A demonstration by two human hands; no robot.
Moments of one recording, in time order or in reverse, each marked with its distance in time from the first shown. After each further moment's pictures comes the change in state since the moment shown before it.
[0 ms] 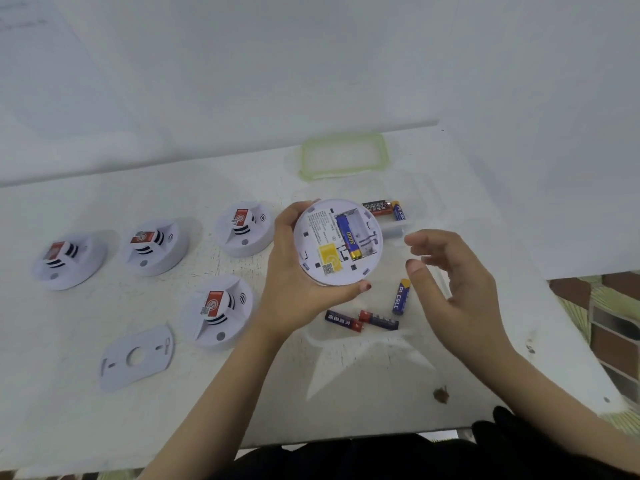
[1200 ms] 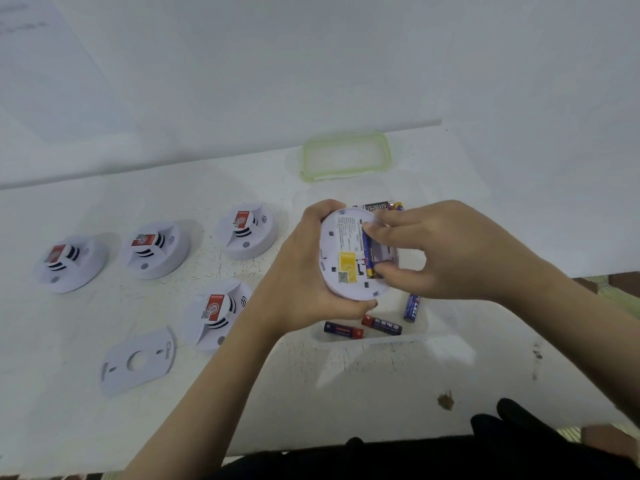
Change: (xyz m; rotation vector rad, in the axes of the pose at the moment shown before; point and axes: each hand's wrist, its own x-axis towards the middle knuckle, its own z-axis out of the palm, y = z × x) left_hand 0.012 0.023 -0.012 0.169 -0.278 -0.001; right_hand 0.076 -0.020 -0.015 -0.588 -0.549 -0.664
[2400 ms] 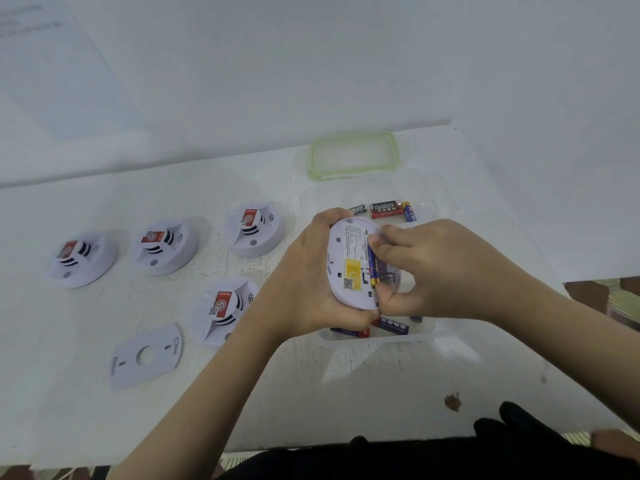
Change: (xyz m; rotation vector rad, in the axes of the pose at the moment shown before) left_hand -0.006 0.001 0.000 0.122 -0.033 0.008; right_hand -0.004 -0.009 0.022 -0.040 -0.056 -0.002
